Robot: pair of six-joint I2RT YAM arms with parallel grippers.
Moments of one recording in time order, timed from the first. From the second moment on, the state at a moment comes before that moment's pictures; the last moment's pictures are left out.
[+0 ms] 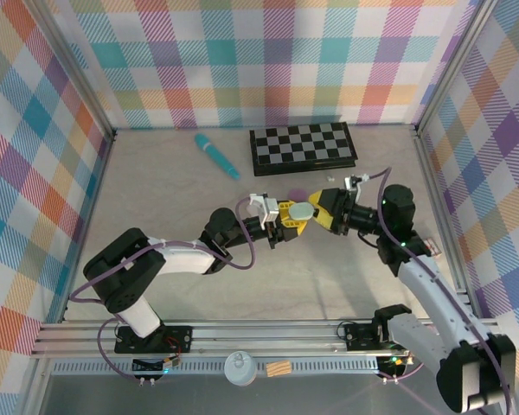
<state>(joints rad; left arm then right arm) -0.81 1.63 0.67 1.18 0.52 -0.15 0.24 0.90 0.67 0.03 -0.92 1.17</state>
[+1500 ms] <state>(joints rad) -0.71 1.53 0.57 1.17 0.61 -0.26 0.58 1.13 1.11 -0.63 -0.37 0.02</state>
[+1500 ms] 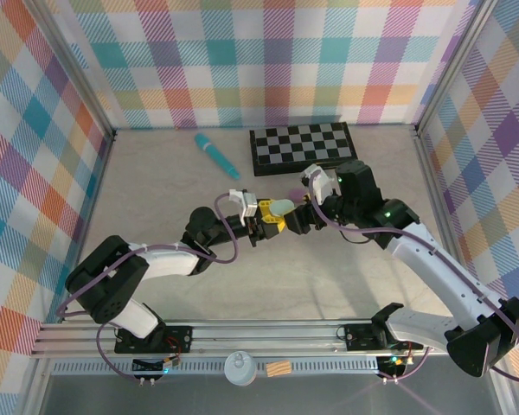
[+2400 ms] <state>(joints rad) -0.71 1.51 0.56 1.18 0.67 -0.26 0.57 1.20 1.19 -0.58 -0.32 0.04</state>
